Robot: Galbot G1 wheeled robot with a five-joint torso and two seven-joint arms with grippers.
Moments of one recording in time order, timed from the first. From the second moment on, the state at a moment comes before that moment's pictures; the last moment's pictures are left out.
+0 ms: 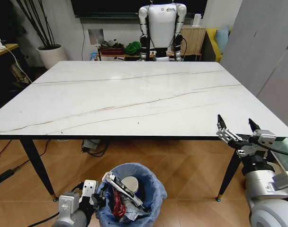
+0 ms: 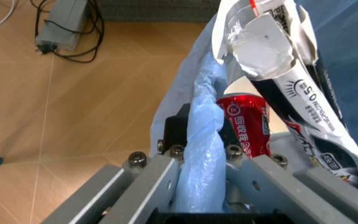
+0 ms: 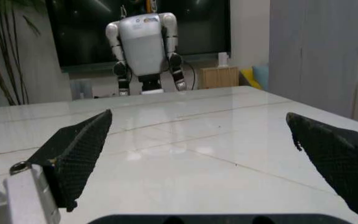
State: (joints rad) left arm 1.80 -1.07 -0.45 -2.50 -0.64 0.74 -0.37; right arm -1.68 1.24 0.74 2.50 0.46 -0.14 0.21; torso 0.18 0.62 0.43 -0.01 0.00
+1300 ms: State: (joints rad) left arm 1.79 -1.07 -0.45 -2.50 -0.64 0.74 -0.36; right arm -1.74 1.25 0.74 2.50 0.47 -0.11 0.20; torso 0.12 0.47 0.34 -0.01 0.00
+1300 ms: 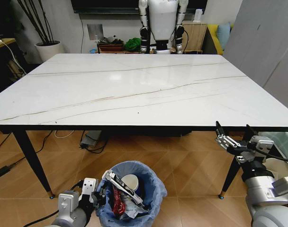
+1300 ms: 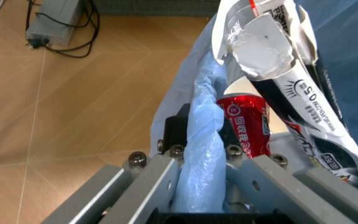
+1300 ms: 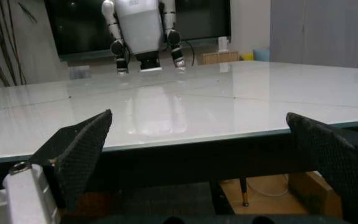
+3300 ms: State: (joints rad) left arm 1.79 -1.08 -0.45 -2.50 -0.64 0.74 -0.36; right arm -1.75 1.29 0.67 2.50 0.41 -0.07 0.19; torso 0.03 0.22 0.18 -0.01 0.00
